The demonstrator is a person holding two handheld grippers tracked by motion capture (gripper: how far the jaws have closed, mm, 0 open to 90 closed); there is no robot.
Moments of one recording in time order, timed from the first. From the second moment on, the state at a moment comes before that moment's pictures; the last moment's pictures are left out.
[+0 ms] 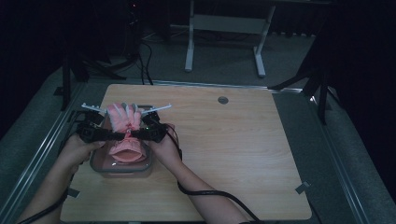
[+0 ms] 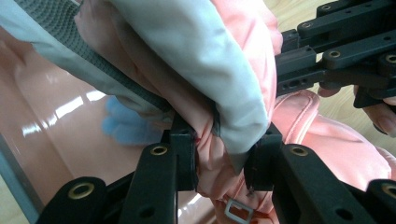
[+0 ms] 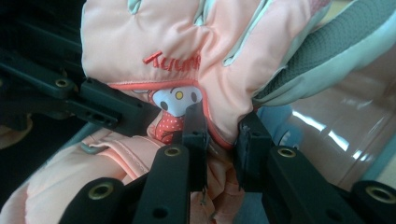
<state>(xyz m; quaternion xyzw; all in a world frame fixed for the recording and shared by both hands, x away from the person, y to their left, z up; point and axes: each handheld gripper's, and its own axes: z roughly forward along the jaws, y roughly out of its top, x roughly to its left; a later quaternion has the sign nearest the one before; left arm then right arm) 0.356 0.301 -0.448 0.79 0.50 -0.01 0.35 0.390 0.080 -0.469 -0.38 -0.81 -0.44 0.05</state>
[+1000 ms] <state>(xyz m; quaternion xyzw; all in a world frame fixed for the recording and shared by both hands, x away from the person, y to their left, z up) 0.363 0.301 -0.480 0.77 0.55 -0.01 0.33 0.398 0.089 -0.473 -0.38 -0.85 -0.36 0.02</state>
